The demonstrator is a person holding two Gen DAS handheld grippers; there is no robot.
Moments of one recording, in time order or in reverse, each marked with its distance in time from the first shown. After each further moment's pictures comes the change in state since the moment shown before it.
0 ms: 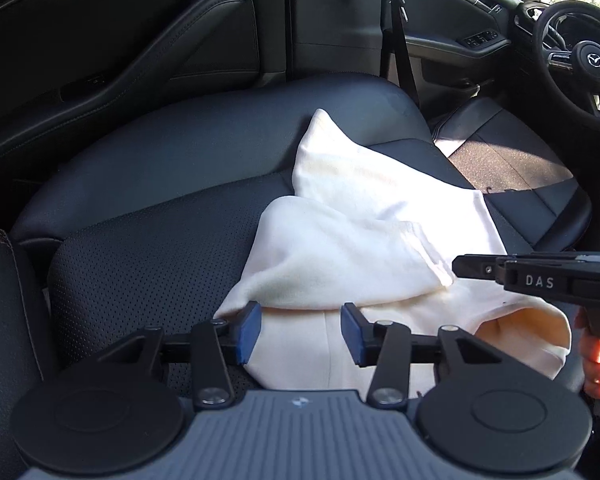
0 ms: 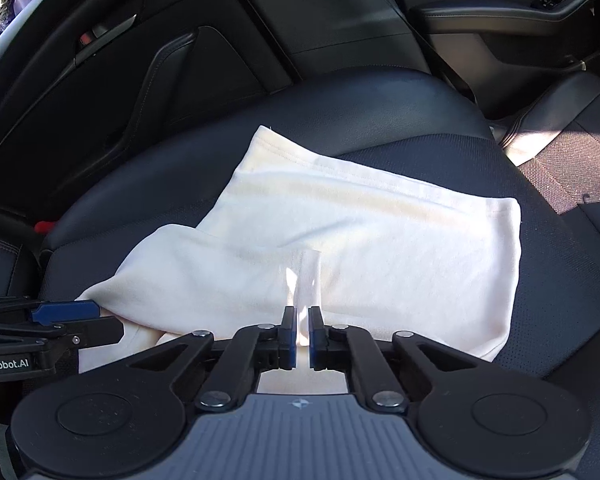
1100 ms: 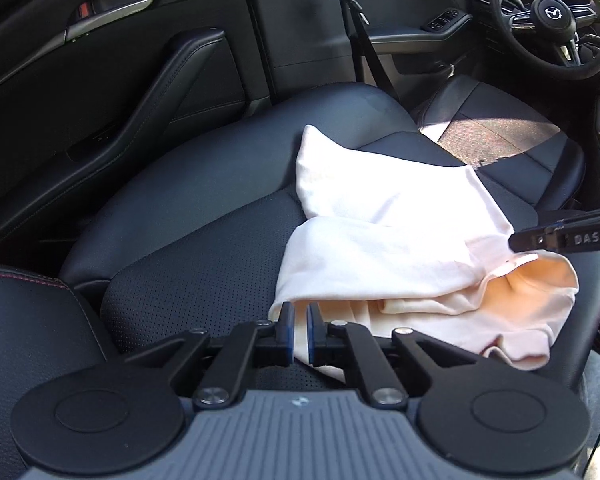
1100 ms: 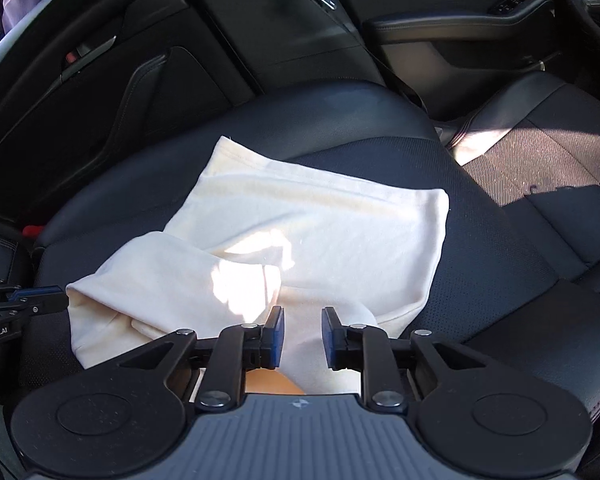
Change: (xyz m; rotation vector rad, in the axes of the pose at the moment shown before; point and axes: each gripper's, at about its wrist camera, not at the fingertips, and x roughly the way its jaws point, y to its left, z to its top) left arm -0.037 -0.001 -0.011 0.217 -0.050 0.036; right arm -0.041 -0.032 -0.021 0.034 0.030 -0.070
